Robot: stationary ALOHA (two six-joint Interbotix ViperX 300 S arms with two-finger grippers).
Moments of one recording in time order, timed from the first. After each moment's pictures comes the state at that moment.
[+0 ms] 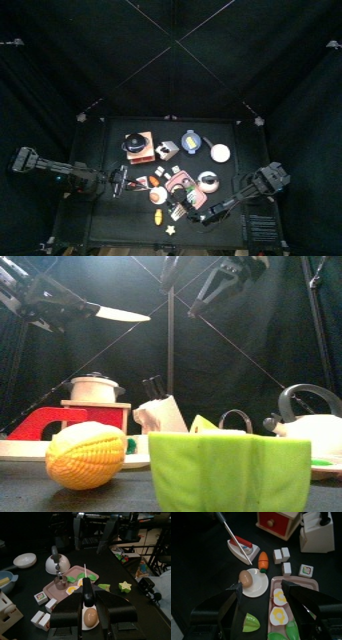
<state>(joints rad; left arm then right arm) -0.15 -0.65 1.19 0.05 -0.40 -0.04 0.43 -0.01 0.33 -1.02 0.87 1.68</state>
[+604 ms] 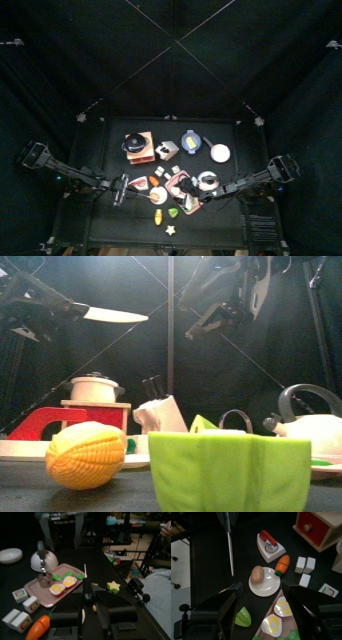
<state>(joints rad) -0.49 -0.36 1.19 -0.43 -0.70 0.27 0.33 -0.10 0.59 -1.27 0.38 1.69</state>
